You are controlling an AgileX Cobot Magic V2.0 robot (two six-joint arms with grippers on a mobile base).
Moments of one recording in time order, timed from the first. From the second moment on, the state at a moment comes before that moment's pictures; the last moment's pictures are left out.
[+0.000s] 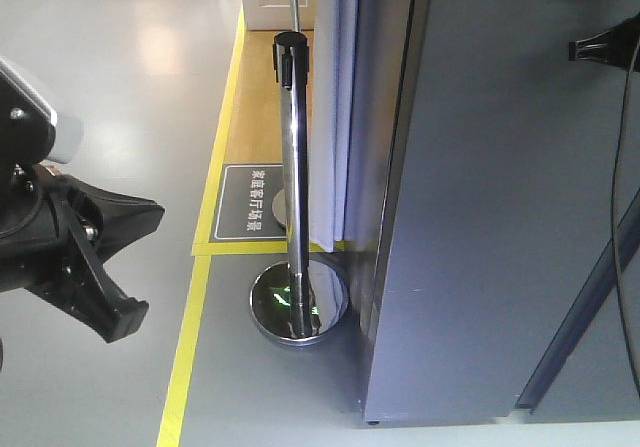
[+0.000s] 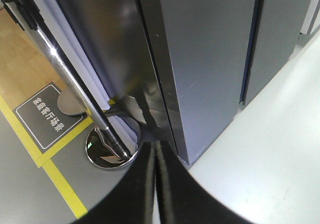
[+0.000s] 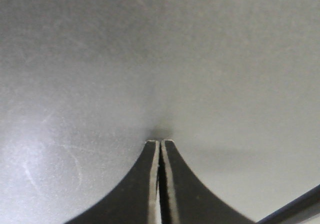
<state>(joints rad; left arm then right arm) -0.58 1.00 -0.93 -0.08 0.57 0.22 -0.15 1.84 -1.66 -0.01 0.37 -0.17</state>
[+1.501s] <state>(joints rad) -0.58 1.00 -0.93 -0.08 0.57 0.22 0.18 0.84 -0.78 0.05 0.58 -0.07</state>
